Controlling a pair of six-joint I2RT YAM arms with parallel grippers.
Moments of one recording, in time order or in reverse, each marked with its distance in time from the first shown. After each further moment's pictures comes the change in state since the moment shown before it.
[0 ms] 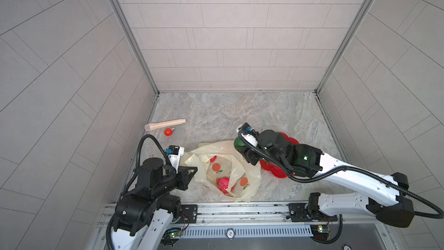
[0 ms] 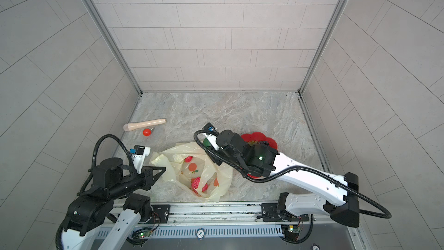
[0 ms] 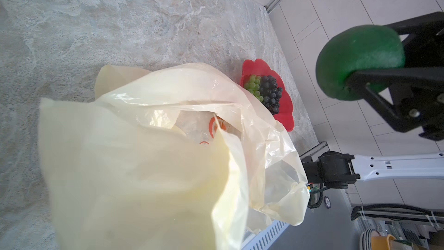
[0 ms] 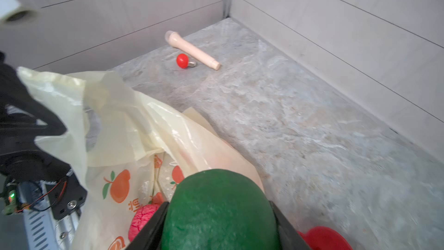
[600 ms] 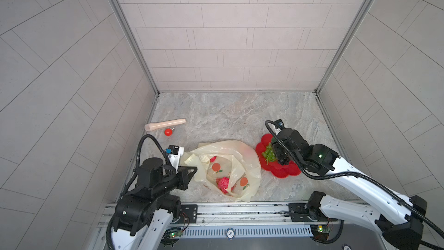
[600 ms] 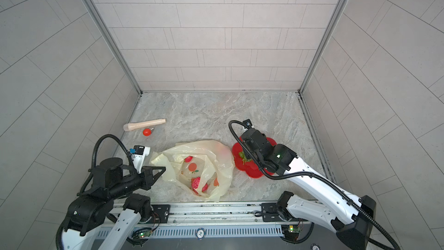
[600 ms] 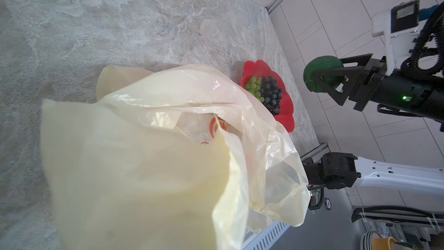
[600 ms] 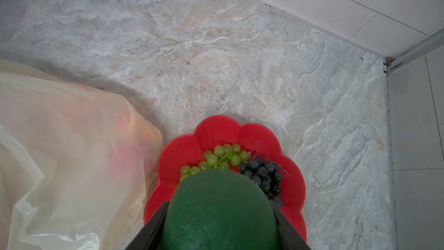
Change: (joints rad) left arm 0.006 0.000 0.000 0.000 -0.001 0.000; right arm -0.307 -0.161 -0.237 -0.211 0.148 0.128
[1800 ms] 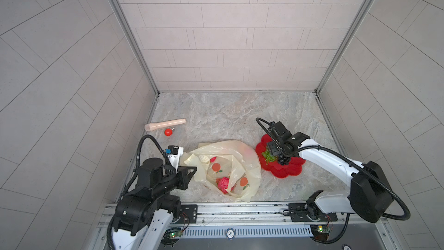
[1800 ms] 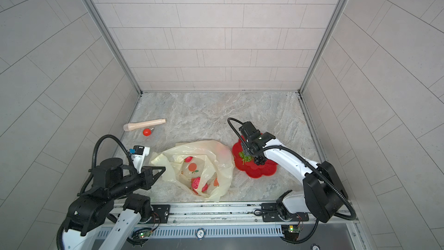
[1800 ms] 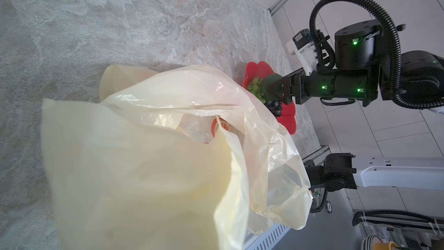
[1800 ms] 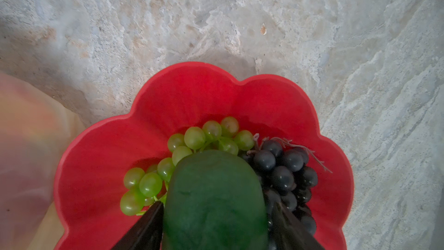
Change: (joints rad) left arm 0.008 -0.005 -0.006 0.000 -0.005 -0.008; right arm -0.232 0.357 -0.059 0.120 -0.146 -0.045
